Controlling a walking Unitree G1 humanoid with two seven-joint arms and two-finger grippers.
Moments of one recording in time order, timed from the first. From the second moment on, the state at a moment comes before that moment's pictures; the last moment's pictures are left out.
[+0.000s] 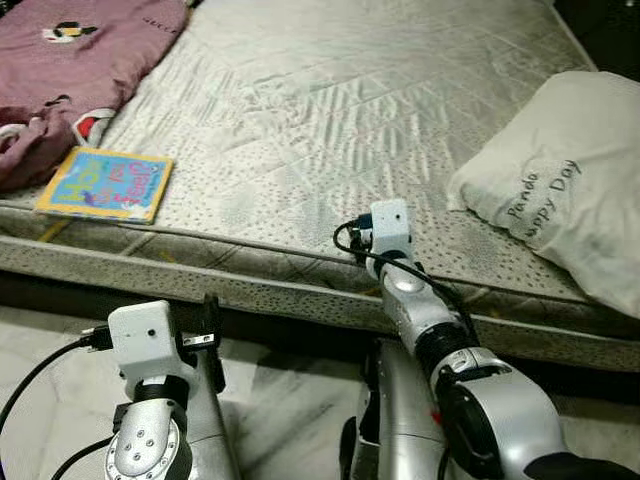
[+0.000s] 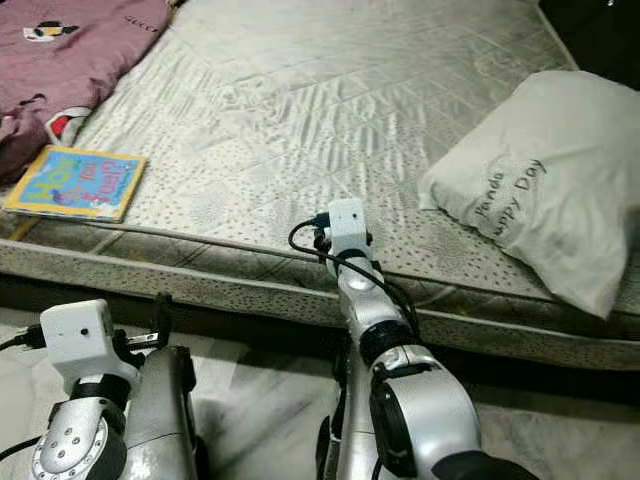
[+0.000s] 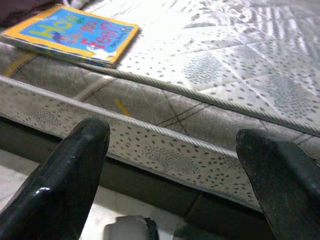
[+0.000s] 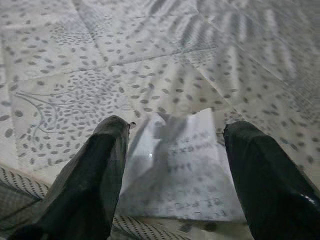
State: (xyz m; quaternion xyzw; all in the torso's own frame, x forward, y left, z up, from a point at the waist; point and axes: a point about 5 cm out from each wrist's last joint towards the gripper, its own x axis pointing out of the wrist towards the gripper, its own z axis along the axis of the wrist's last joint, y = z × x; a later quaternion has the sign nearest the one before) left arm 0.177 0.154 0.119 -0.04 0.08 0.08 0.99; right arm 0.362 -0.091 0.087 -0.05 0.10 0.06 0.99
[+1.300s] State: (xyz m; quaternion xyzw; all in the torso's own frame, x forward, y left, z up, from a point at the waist) left arm 0.225 0.149 0.126 -0.07 0.02 0.05 1.00; right arm 0.340 -0.128 0.087 -0.04 0.03 0.08 1.00
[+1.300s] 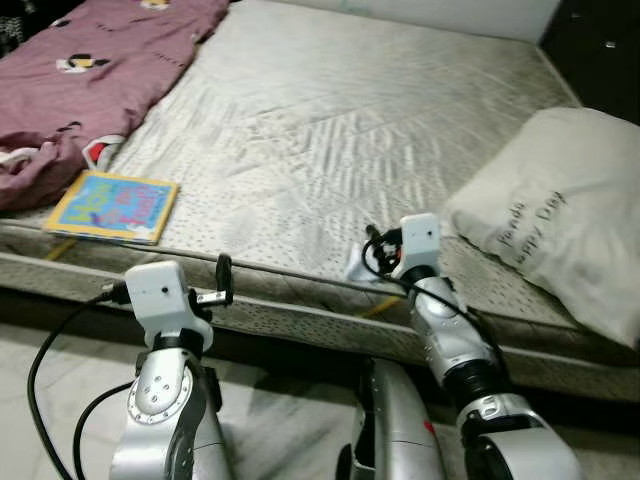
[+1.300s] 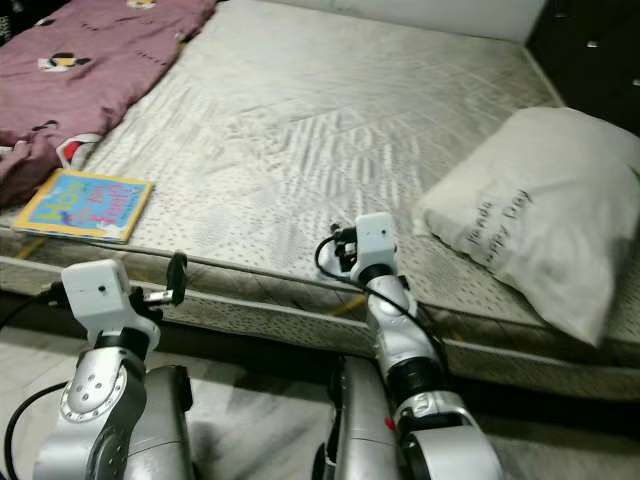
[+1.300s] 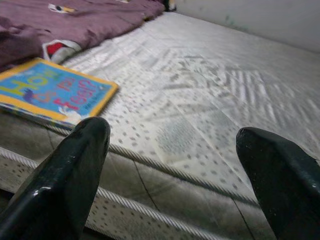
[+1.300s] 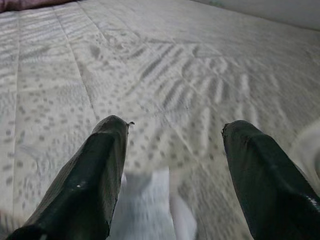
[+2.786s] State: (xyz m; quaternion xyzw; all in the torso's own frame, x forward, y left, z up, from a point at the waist) left arm 0.219 0.155 0.110 -0.06 0.05 0.06 1.00; right arm 0.332 -0.144 0.073 -0.06 0.11 0.10 0.99
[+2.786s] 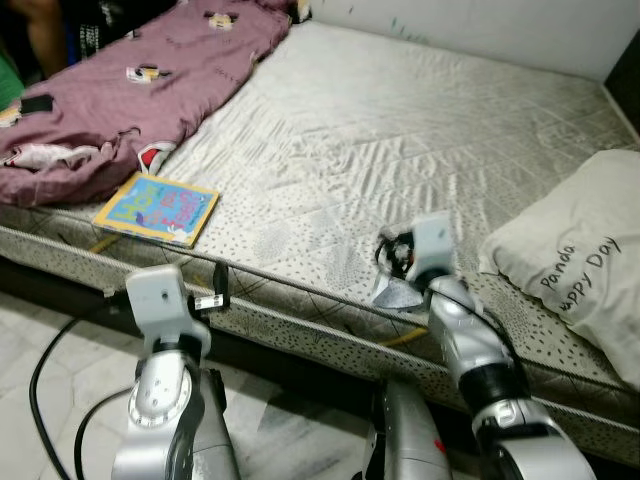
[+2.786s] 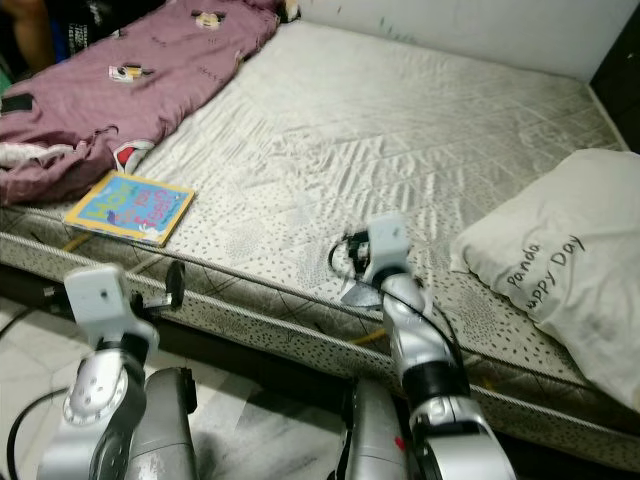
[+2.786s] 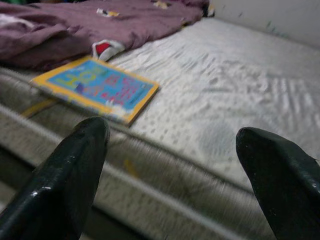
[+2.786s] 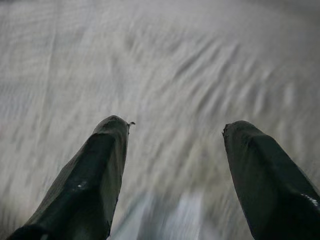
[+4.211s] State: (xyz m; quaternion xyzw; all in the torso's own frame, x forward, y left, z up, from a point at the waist) left arm 0.165 0.161 0.124 -0.04 0.09 0.09 0.99; right arm 0.333 -0.059 0.085 0.02 0.17 0.09 0.98
